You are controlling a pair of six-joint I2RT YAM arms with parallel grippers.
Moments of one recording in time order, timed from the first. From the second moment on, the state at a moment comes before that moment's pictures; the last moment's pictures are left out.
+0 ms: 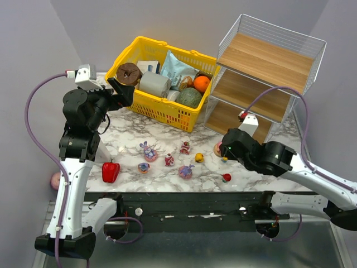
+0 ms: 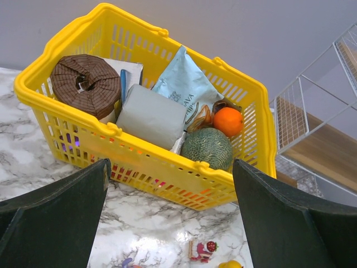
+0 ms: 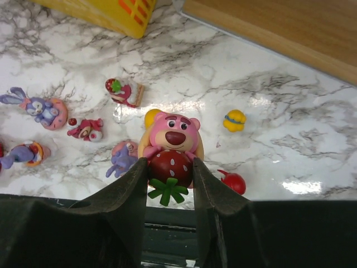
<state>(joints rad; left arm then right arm) -0.08 0.93 1.23 -0.34 0.18 -0.41 1.06 1.01 1.10 -0.96 0.64 0.94</state>
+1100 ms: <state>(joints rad) -0.09 0.93 1.21 -0.34 0.19 -0.44 0.55 1.06 1.32 -0.75 0.95 0.33</state>
